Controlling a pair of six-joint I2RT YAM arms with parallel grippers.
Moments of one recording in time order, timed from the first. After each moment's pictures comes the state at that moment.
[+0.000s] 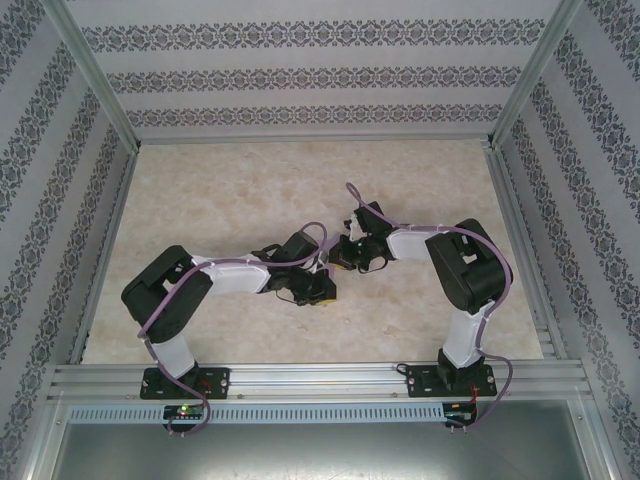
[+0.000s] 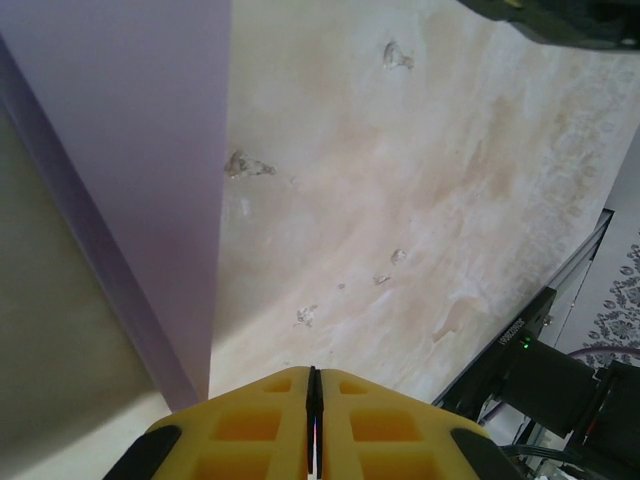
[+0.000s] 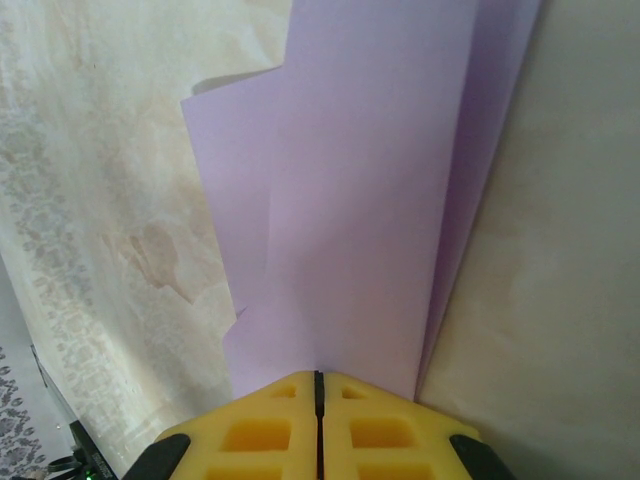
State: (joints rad) left arm -0.76 1.75 0.87 -0.10 0.56 -0.97; right arm 0.46 1.87 0.93 -0.11 -0.60 0.75
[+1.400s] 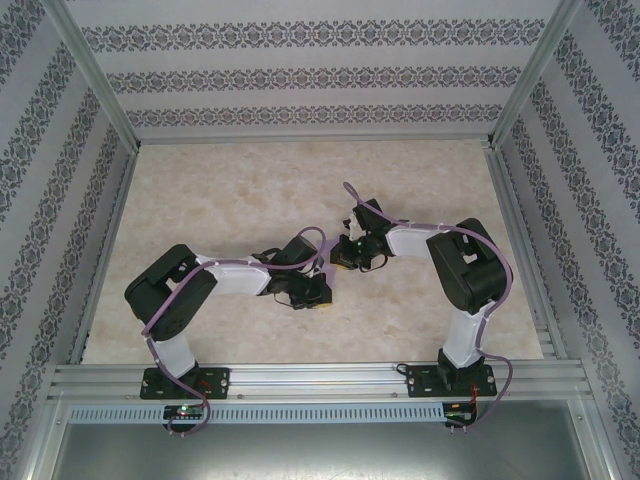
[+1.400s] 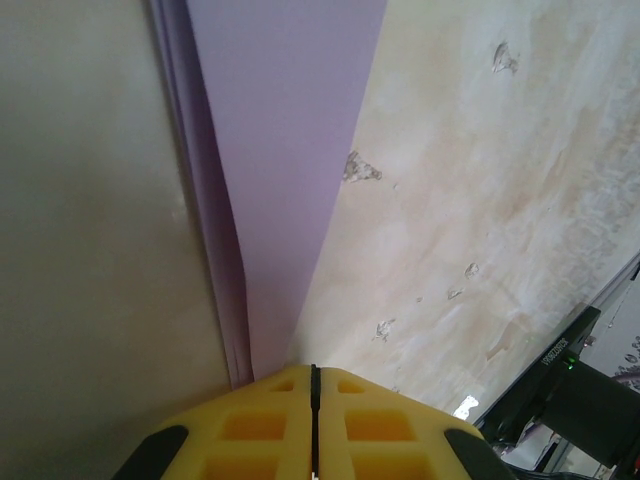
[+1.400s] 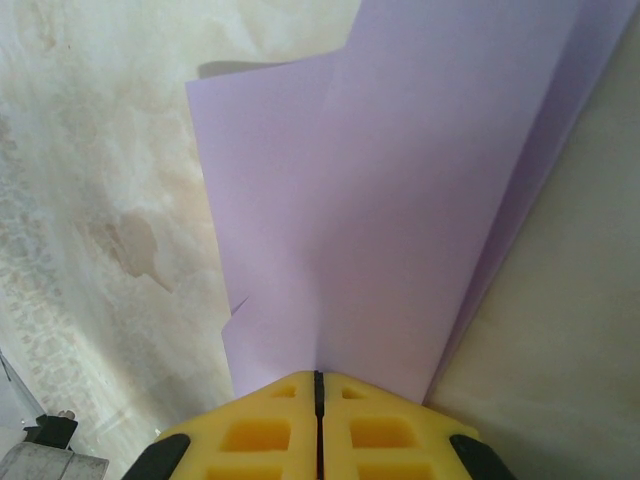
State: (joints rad) left arm -0.76 1.77 0.84 -0.10 0.52 -0.97; right arm 0.46 1.88 0.97 -0.21 -0.57 0.68
